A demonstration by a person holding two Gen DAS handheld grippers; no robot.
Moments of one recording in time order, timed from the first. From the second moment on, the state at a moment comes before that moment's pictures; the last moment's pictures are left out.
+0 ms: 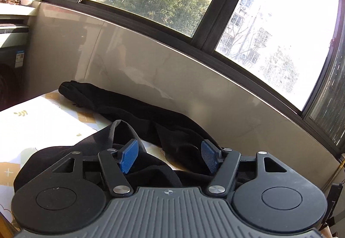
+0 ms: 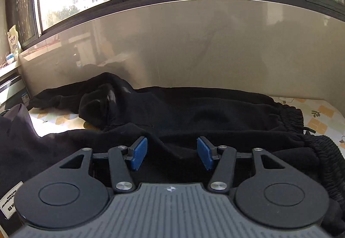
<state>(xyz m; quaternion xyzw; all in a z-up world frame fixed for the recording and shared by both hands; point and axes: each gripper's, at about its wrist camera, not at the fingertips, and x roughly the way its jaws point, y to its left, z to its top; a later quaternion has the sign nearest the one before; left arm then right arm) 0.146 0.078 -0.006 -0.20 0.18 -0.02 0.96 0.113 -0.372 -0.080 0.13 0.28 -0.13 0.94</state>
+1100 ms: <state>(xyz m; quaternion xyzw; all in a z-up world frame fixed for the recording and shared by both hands) 0.302 -0.035 -0.132 0.00 0.33 -0.11 0.94 0.123 -0.373 -0.142 0.15 0.31 -0.14 0.93</state>
